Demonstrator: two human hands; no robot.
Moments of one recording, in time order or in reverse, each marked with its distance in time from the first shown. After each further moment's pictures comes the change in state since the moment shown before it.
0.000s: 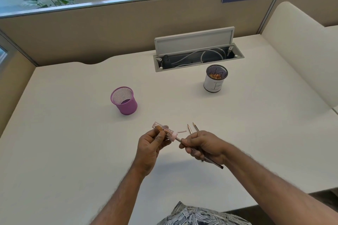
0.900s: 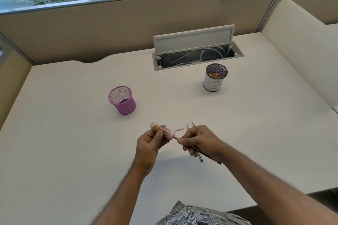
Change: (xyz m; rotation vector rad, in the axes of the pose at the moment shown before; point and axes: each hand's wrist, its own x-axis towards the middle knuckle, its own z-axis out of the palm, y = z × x) left_hand 0.005 -0.005 0.000 -0.045 0.028 0.010; right_hand 0.010 0.000 -0.002 -0.216 0.160 -0.223
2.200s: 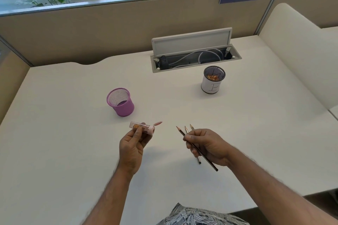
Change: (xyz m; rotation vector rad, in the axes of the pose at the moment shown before) left_hand 0.016 0.007 -0.032 -0.205 0.132 0.051; right_hand -0.014 -0.003 -0.015 0.251 -0.094 0.072
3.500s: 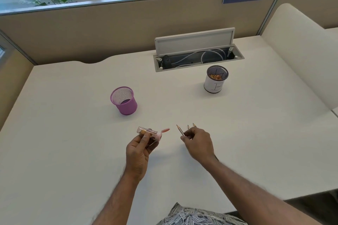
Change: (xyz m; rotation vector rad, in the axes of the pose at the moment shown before) left_hand -0.017 -0.014 -0.007 0.067 0.064 -0.055; right_hand 0.049 0.046 0.025 -0.744 0.769 -0.156
